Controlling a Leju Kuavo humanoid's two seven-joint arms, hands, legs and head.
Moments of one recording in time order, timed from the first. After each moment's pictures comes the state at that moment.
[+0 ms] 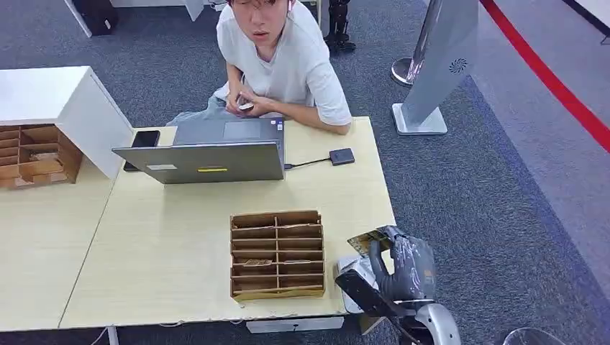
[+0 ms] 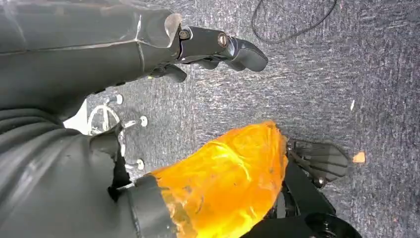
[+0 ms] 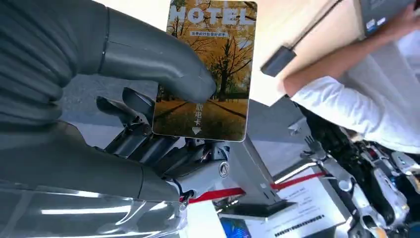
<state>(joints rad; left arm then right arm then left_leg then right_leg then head) 0.01 -0.27 0.95 -0.39 -0.95 0.24 -0.16 0.10 -0.09 0.45 -1.68 0.98 -0.41 0.10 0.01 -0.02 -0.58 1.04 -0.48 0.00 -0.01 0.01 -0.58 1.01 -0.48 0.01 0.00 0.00</state>
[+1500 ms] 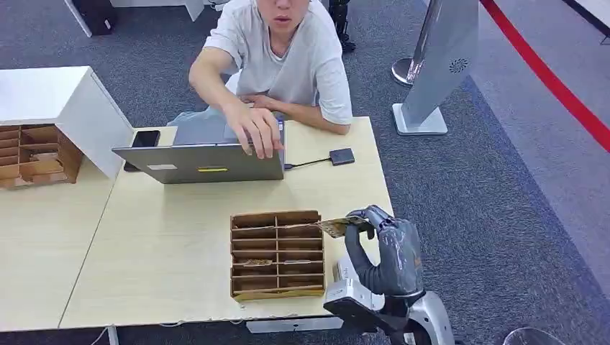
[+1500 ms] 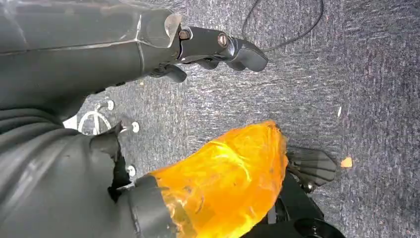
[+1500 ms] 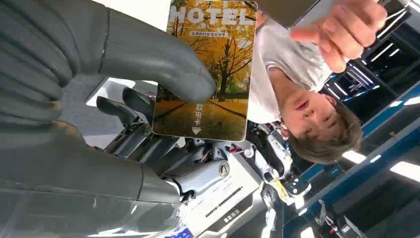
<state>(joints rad) -0.01 -0.27 1.02 -0.40 -1.02 0.23 -0.20 0.01 -0.08 0.55 -1.78 0.88 -0.46 -0.10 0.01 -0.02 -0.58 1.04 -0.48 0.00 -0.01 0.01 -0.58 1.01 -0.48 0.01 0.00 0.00</state>
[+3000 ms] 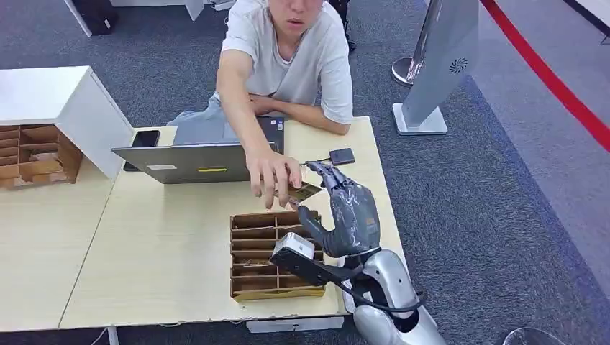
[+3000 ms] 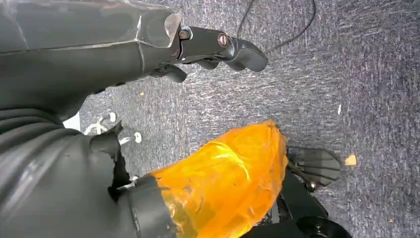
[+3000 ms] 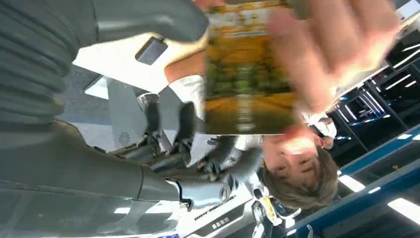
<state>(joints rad) -0.04 -0.23 1.02 -0.32 -1.08 0.26 -0.20 -0.24 0.01 0.65 -1.57 0.98 -0.36 0.06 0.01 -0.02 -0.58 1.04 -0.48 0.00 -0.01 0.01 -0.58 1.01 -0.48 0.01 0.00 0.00</state>
